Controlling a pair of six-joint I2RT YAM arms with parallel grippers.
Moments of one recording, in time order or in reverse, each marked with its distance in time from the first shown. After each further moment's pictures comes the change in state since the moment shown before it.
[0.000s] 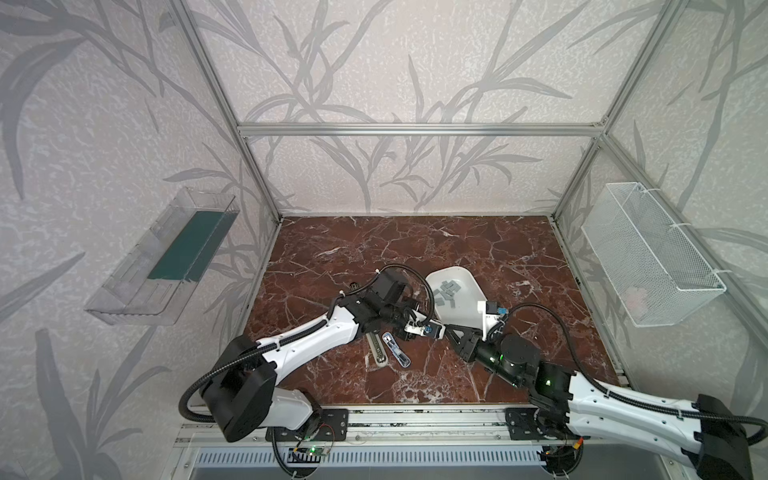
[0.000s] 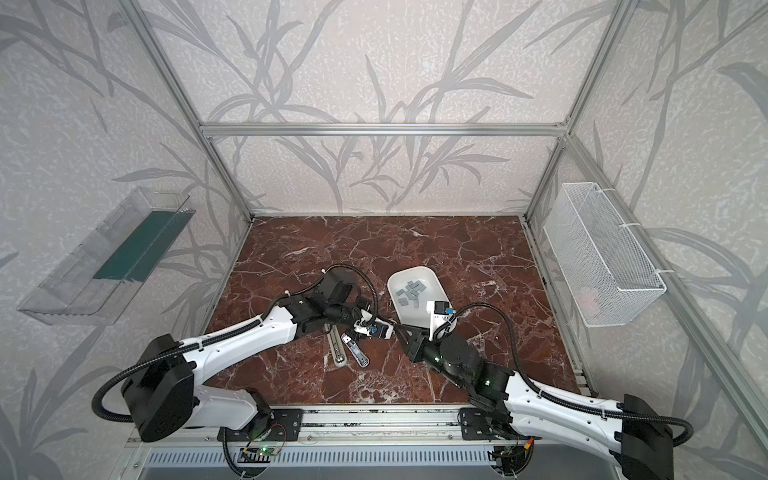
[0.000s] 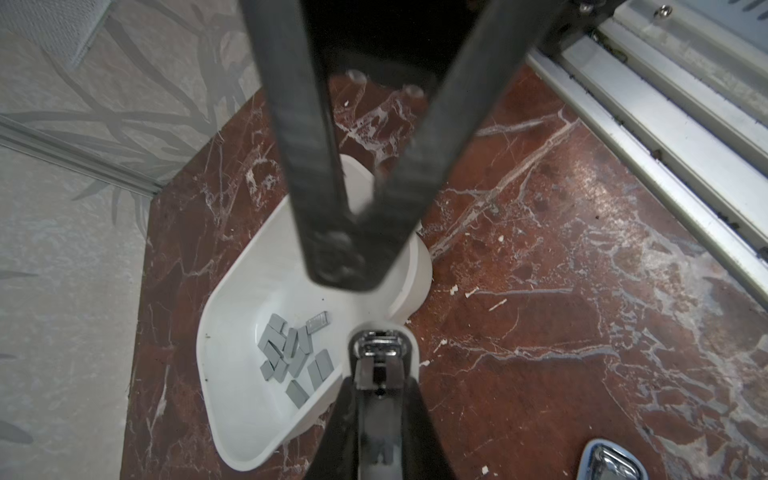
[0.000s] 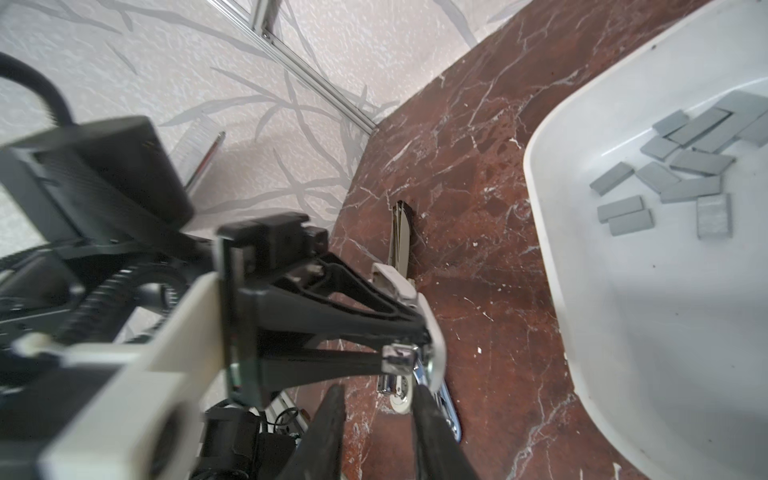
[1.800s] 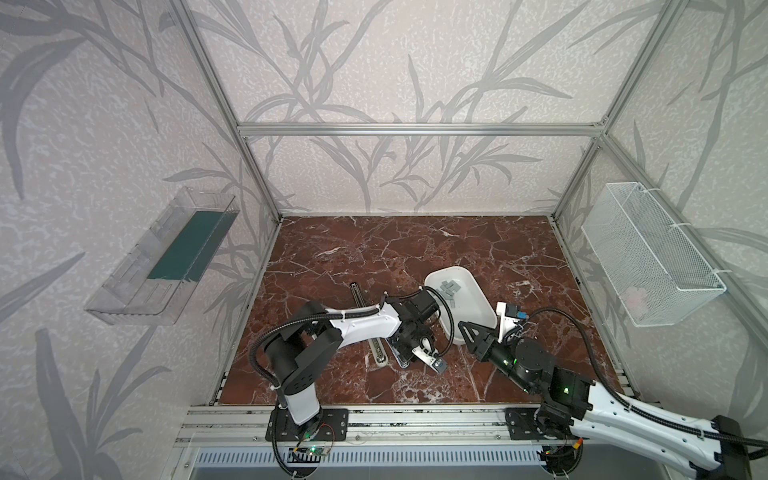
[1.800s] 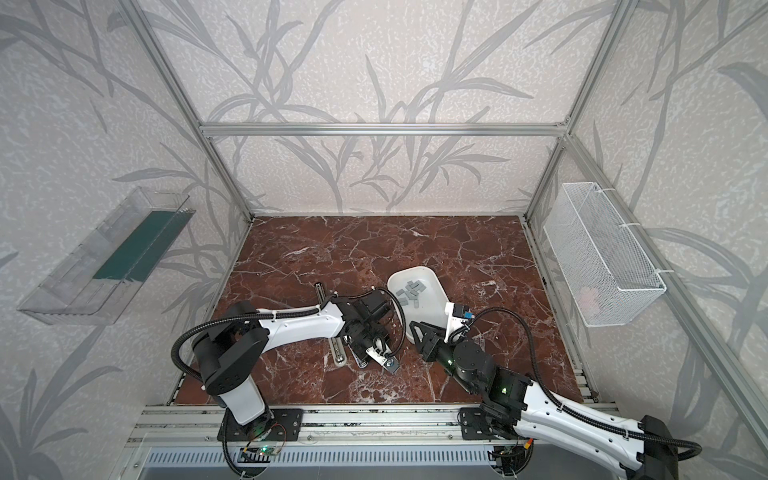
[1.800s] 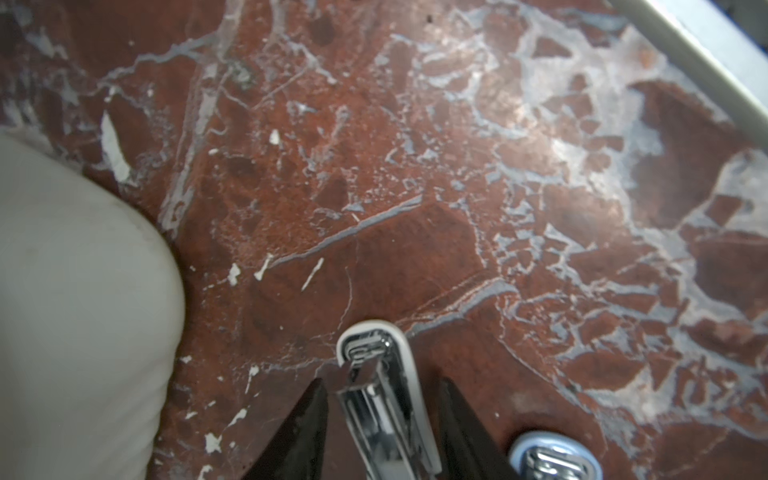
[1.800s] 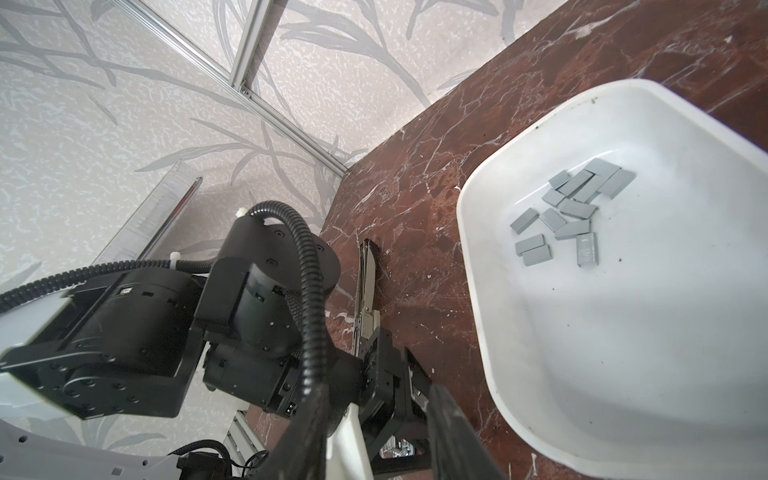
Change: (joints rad) left arm -0.171 0.335 0.134 -0.261 -0.253 0.271; right arm 0.000 -0.178 -0.027 -0.183 0.132 -0.021
